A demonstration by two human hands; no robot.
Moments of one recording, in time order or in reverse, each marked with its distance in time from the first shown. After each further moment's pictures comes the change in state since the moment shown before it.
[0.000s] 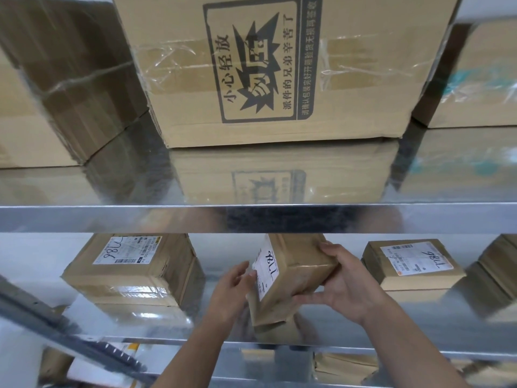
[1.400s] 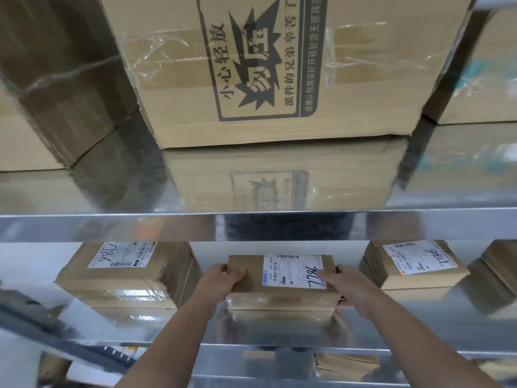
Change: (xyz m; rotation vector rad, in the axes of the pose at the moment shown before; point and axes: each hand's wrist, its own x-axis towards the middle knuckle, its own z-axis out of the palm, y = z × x) left_hand 0.049 0.003 -0.031 0.271 0.073 -0.252; right_hand 0.065 0.012 -0.063 -0.919 0.368 0.112
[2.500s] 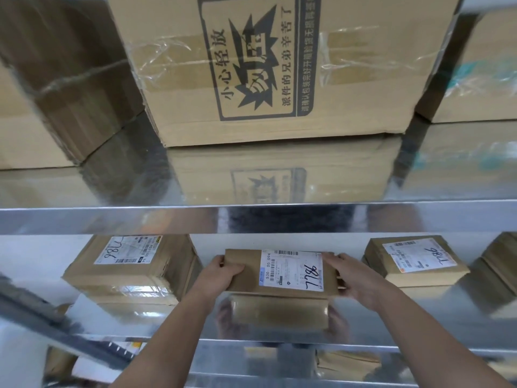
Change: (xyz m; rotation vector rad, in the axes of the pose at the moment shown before) left_hand -0.011 0.008 -0.006 -0.052 0.032 0.024; right_hand -0.008 -0.011 -0.010 0.267 -0.103 -0.038
